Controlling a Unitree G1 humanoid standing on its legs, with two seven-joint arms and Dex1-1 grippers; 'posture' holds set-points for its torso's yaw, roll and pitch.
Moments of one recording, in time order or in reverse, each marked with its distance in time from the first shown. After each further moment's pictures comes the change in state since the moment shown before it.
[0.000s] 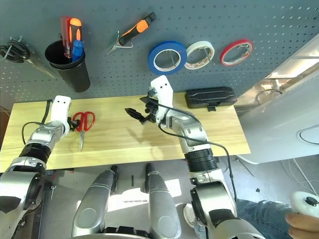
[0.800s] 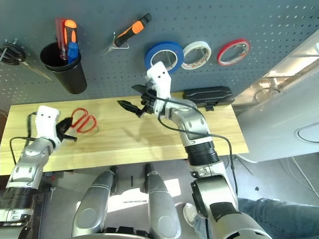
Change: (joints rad) left arm 0.541 0.004 0.106 -0.786 -0.079 -0.504 -0.095; right arm -0.117 -0.042 0.014 -0.172 0.102 0.023 0.154
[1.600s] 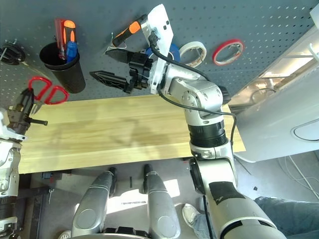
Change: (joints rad) left arm -0.035 0.036 0.231 -0.078 -0.130 -0.336 0.069; right arm -0.180 -0.004 -0.046 -0.020 0.162 0.094 0.021
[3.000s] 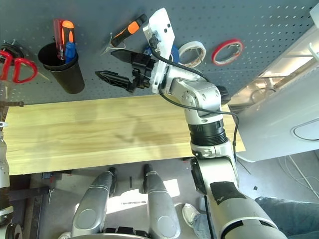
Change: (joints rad) left arm -0.031 0.013 0.087 -0.033 -0.028 0.014 0.107; right arm 0.004 -0.003 0.004 0.041 -0.025 -0.034 0.001
